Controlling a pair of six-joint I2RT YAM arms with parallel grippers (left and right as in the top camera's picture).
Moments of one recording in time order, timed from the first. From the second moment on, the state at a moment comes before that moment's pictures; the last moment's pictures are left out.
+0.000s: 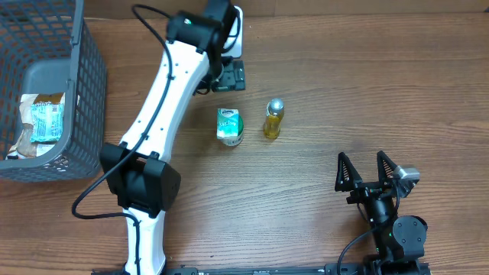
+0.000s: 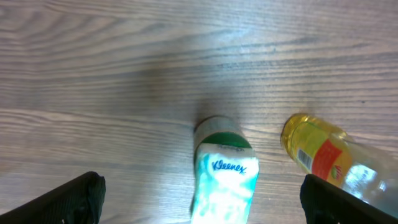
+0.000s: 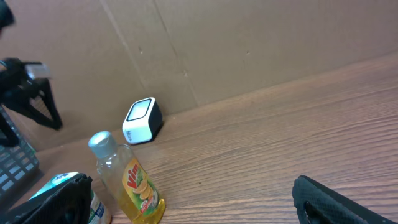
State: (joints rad) left arm -0.36 2.16 2.29 -1.51 -0.05 -0.47; right arm 0.09 0.01 0.02 -0.03 -0.07 0.36
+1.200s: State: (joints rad) left arm -0.31 2.15 2.47 -1.69 -0.12 -0.43; right arm 0.09 0.01 0.02 -0.03 -0.07 0.36
